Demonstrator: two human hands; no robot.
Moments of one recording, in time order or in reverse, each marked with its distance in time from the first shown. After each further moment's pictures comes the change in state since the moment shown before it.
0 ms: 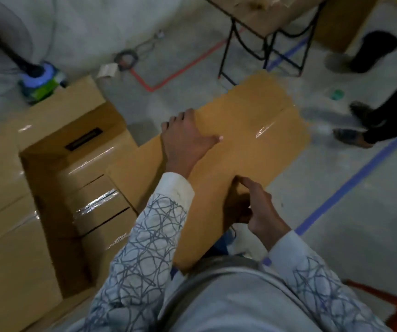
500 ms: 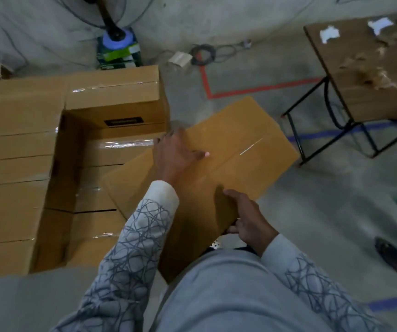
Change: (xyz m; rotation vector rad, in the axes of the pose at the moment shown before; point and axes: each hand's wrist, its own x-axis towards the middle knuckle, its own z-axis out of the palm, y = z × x) left_hand 0.187 -0.112 0.002 -0.131 0.062 -0.539; right_hand 0.118 -0.176 0.185 -0.520 -0.271 0.083
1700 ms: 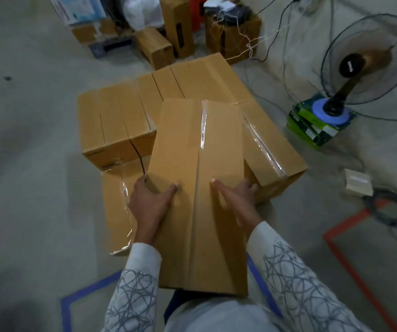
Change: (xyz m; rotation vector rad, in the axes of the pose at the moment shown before) left_hand 0.152 -0.008 -0.015 -0.606 1.004 -1.423; right_hand 0.167 -0.336 0.341 -1.503 -0.691 -0.626
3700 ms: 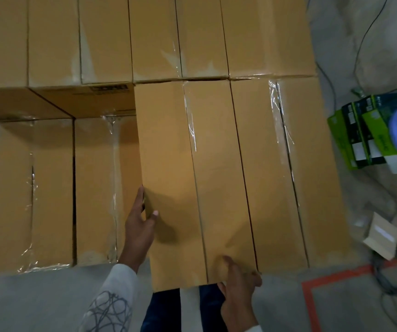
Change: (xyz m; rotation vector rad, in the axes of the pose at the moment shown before) left_hand 0.258 -0.105 0.385 -0.370 -0.185 -0.485; right_hand 0.398 0.140 0.068 0.297 0.350 0.768
